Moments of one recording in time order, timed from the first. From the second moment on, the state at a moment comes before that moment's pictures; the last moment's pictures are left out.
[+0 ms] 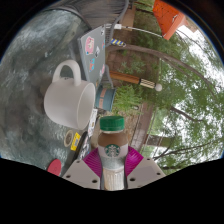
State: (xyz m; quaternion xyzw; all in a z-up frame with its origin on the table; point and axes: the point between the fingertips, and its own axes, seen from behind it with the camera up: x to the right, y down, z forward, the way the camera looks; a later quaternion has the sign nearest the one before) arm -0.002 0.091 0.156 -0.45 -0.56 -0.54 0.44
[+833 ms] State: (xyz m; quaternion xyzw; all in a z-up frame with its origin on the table) arm 0.028 0.096 0.231 -0.50 -0.42 -0.44 0.61
